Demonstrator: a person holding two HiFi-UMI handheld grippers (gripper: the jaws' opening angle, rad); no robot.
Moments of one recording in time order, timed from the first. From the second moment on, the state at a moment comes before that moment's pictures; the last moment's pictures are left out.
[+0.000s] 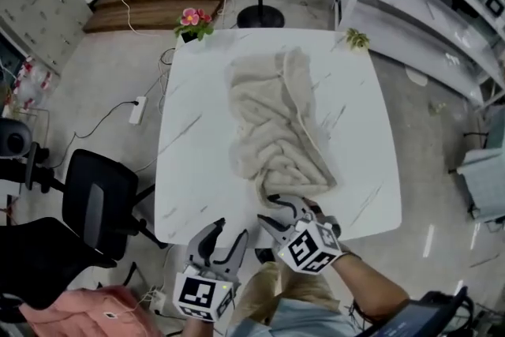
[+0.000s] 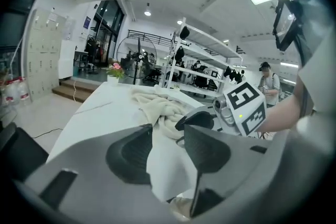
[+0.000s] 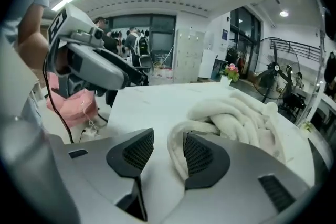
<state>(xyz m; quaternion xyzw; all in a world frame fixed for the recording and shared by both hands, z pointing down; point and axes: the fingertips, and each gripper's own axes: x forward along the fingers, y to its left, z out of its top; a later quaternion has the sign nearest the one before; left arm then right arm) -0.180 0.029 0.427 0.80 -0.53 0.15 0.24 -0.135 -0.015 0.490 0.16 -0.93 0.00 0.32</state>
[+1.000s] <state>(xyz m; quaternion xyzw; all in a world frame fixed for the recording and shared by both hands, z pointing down) -0.189 0.074 0.435 0.79 -0.56 0.11 0.24 -0.110 0.053 0.457 0.14 -0.94 -0.07 0.30</state>
